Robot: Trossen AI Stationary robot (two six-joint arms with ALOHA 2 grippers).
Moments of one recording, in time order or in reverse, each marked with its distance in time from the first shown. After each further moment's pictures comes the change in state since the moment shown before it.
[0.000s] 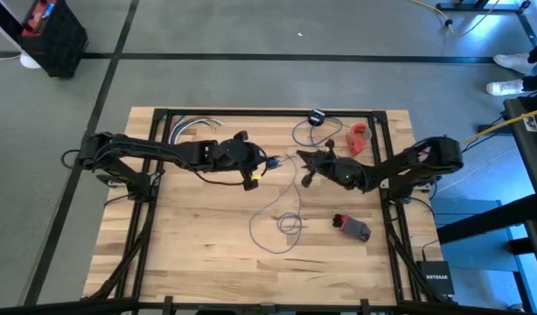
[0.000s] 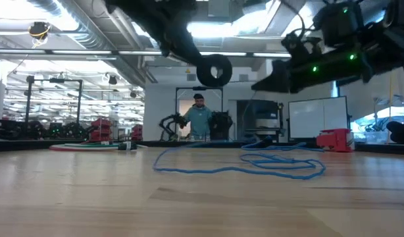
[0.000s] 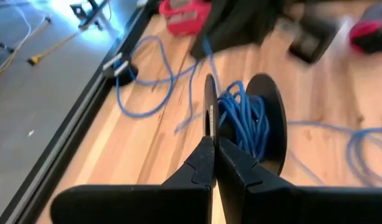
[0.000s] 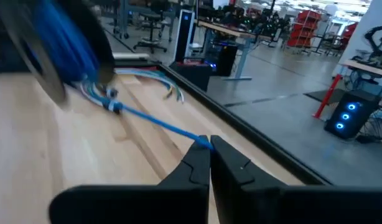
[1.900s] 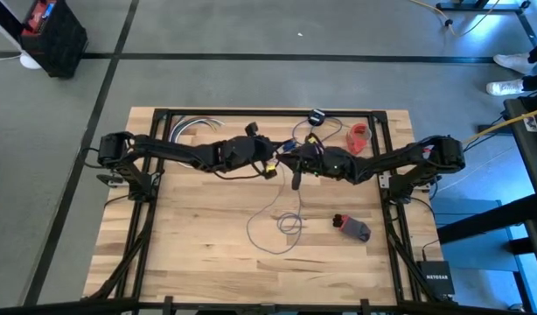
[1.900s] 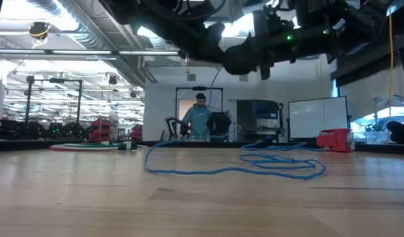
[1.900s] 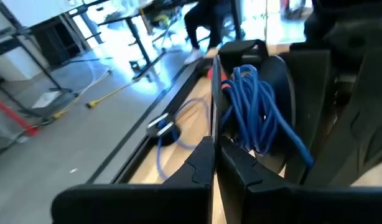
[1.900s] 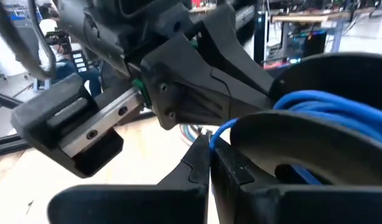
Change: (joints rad) left arm 0.036 0.161 -0.001 0.469 -0.116 0.089; right arm -0.019 0.002 0.266 -0.224 -0.339 0.255
